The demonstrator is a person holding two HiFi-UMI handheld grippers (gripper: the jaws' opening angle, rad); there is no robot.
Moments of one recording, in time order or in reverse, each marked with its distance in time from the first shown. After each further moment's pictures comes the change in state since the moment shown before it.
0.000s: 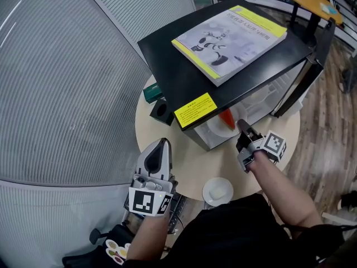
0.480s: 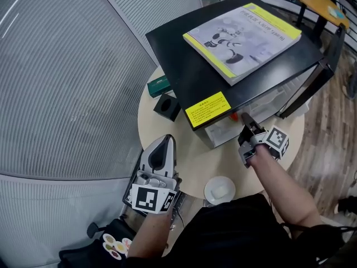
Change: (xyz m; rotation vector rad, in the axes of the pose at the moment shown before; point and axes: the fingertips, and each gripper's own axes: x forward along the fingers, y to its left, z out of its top) left arm 0.001 0.012 -0.009 -0.030 -0.001 0.020; right arm 0.024 0.007 0.003 0.031 -0.034 -0.041
